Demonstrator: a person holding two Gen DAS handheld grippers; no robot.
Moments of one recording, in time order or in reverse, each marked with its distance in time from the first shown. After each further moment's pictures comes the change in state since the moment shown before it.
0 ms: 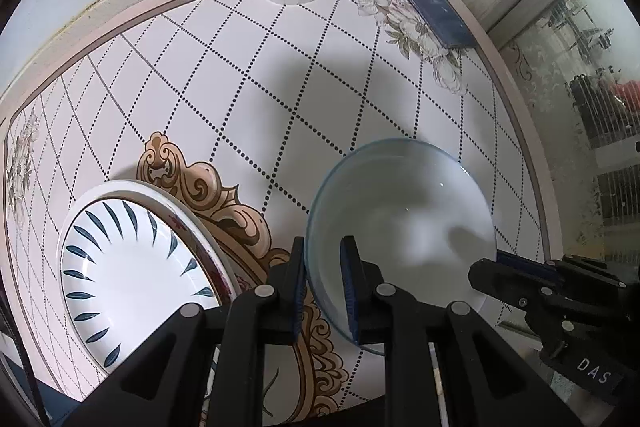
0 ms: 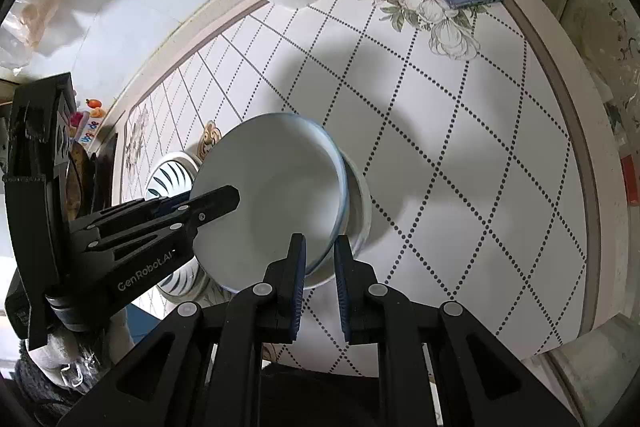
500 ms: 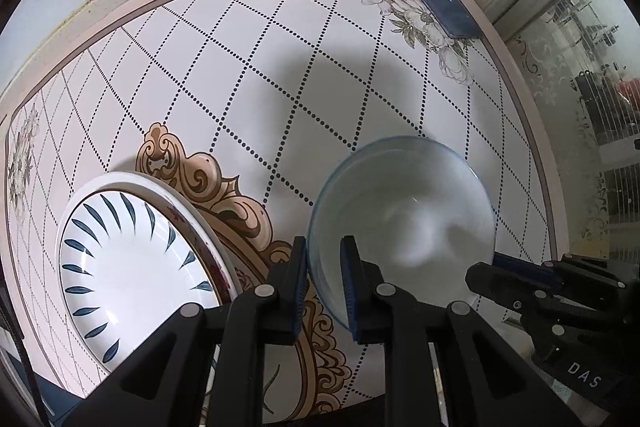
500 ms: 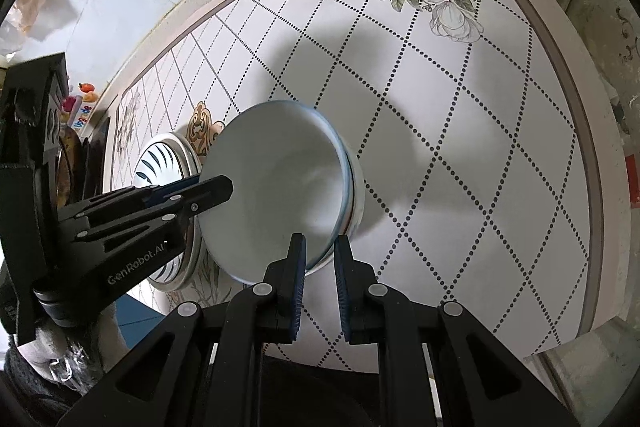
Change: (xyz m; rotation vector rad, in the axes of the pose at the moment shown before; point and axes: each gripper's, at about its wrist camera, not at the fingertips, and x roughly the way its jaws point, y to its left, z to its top) left arm 0.006 0.000 -0.001 -0.003 0.019 0.021; right arm 0.014 -0.003 -0.001 -0.026 0.050 -0.022
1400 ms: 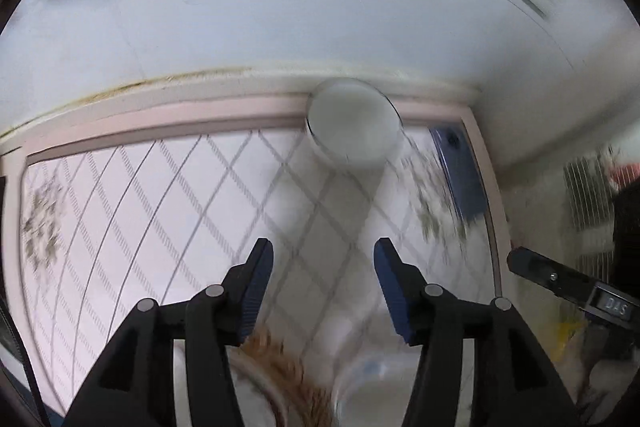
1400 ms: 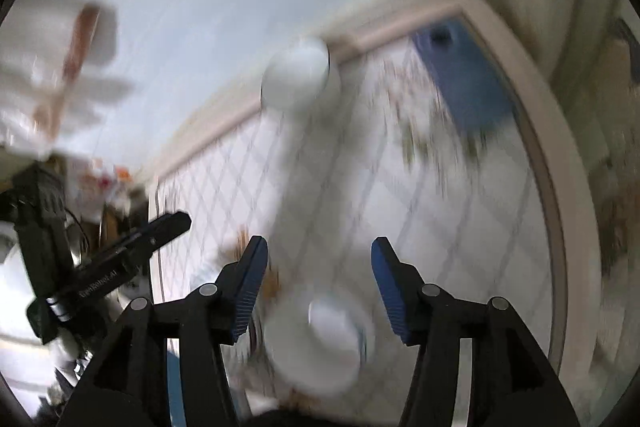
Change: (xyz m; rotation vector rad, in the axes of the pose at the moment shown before) left arm -0.065 0.071 0.150 -0.186 -0.195 -0.078; right arm -0.065 -0.019 0.146 0.087 -0.159 0.136
